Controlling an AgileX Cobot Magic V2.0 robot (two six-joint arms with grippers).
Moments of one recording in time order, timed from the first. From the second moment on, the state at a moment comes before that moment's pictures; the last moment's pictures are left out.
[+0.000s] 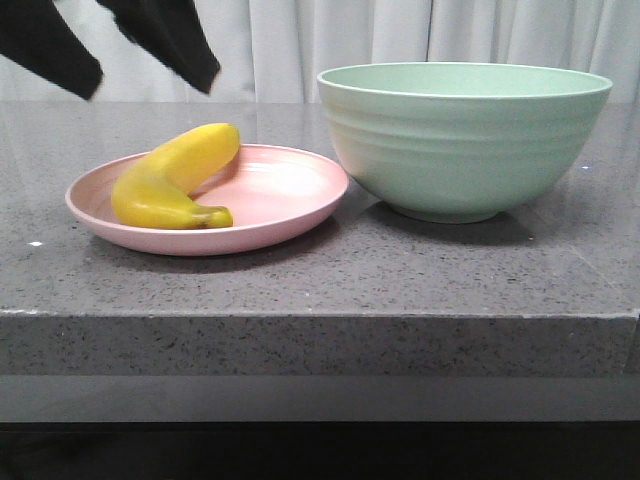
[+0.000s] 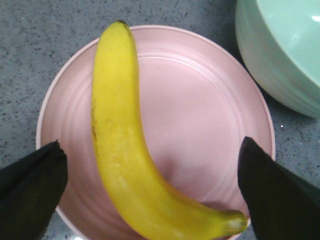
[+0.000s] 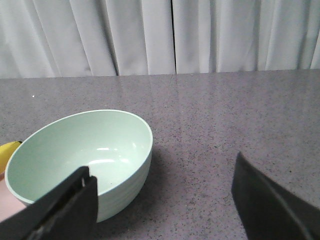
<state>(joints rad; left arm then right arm) -0.46 1.44 -1.19 -0.22 0.74 0.08 0.05 0.38 -0.58 0.18 0.40 -0.02</state>
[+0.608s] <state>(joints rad) -0.46 1.62 -1.20 -0.22 0.71 0.08 0.05 0.38 -0.58 0.18 0.41 -0.02</state>
